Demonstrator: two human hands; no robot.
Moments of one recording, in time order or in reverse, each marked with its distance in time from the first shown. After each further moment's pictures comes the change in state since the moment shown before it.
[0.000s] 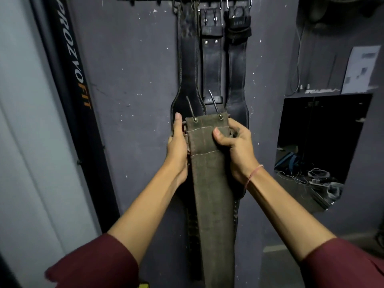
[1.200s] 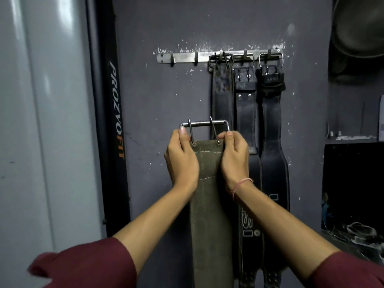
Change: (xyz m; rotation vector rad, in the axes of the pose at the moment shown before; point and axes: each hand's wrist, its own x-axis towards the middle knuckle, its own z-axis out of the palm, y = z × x) left_hand 0.099 0.079 -0.039 0.473 0.431 0.780; right_hand 0.112 0.010 0.119 -0.348 0.279 -0.326
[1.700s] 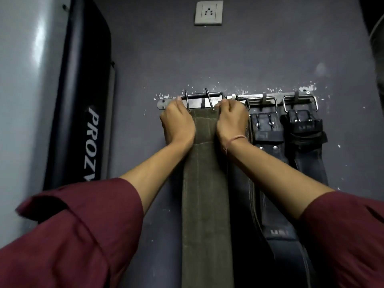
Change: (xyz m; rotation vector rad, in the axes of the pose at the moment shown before) left_hand 0.236 0.015 0.125 0.162 0.209 0.297; right_hand 0.240 -0.026 0.099 0.000 0.052 -0.213
